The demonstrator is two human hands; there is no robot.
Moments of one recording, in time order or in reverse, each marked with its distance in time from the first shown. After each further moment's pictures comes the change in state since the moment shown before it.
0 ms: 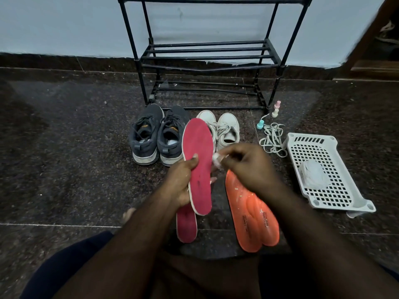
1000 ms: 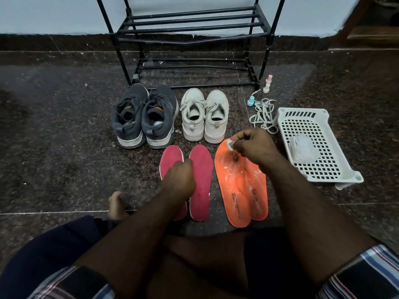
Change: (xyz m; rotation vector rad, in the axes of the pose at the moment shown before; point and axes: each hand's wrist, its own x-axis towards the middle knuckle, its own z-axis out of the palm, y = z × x) left_hand 0.041 -0.072 -0.028 1.749 0.199 0.330; right_hand 0.020 0.084 -0.032 0.020 0.084 0.376
